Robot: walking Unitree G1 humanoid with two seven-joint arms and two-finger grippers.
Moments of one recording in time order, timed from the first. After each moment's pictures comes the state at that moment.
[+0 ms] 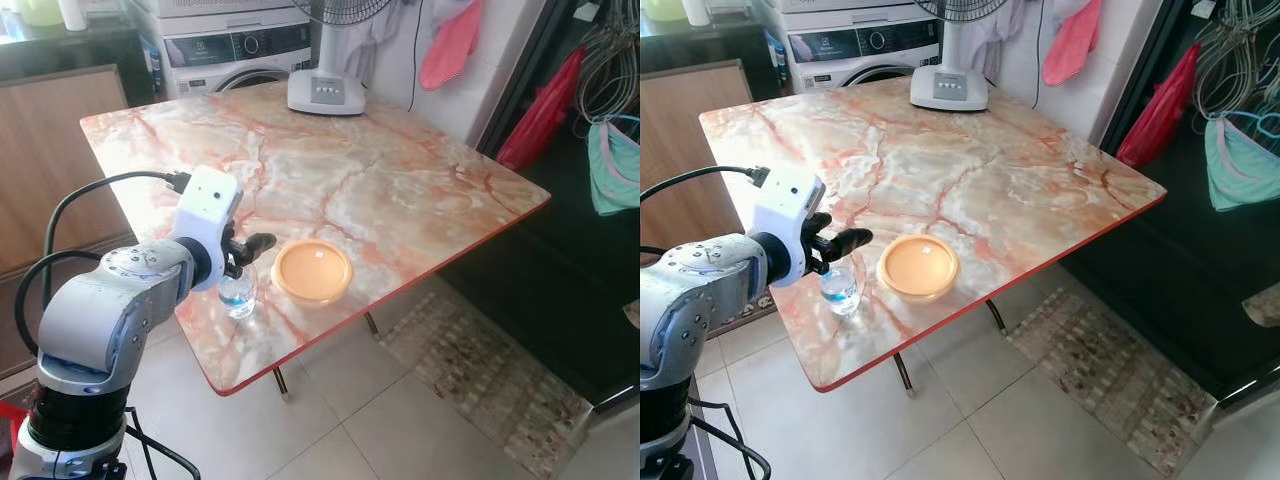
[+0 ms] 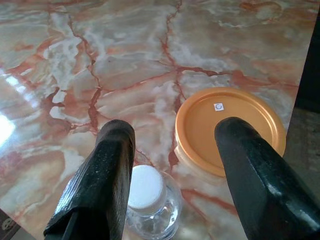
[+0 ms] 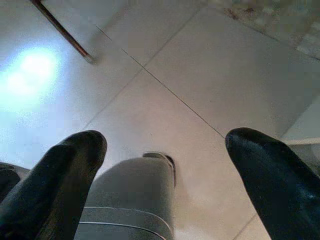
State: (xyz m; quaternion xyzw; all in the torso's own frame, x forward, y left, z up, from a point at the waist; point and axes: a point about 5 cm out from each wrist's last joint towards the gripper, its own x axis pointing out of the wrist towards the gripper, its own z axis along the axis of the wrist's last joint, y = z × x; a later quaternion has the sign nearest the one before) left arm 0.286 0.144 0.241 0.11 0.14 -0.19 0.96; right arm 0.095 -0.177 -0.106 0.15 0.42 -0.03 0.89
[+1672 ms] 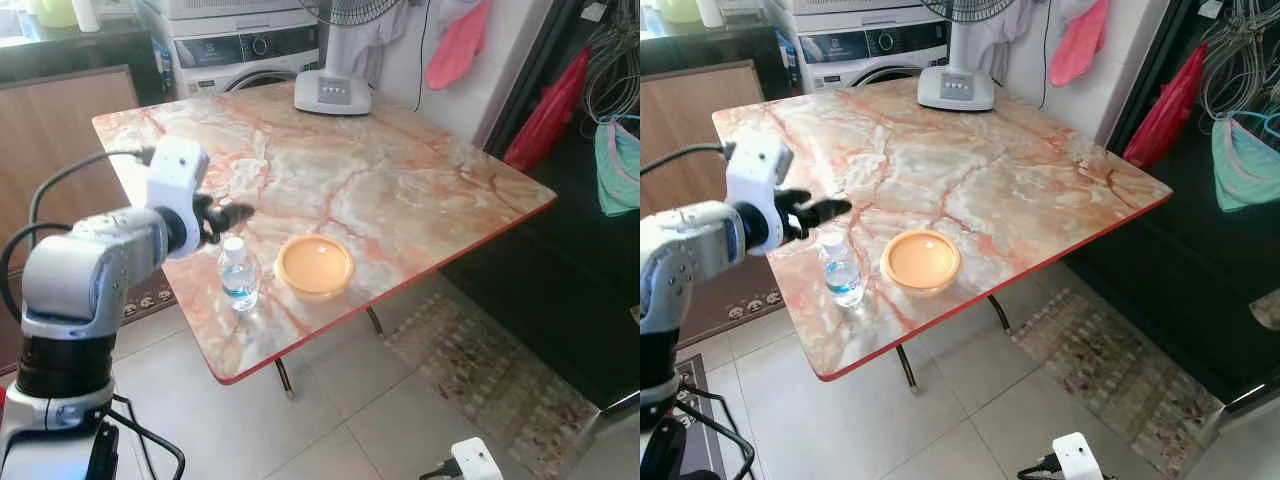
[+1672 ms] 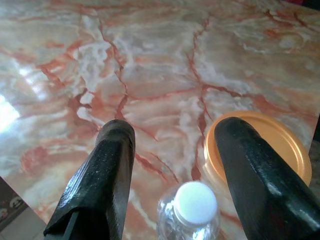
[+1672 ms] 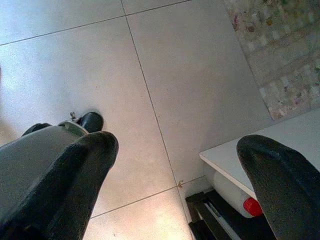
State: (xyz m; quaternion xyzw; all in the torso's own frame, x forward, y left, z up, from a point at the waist) left arm 0.322 0.172 0.256 0.06 0.13 -0.18 0.97; right arm 0.152 -0.229 -0.091 -0.12 0.54 0.06 0.83
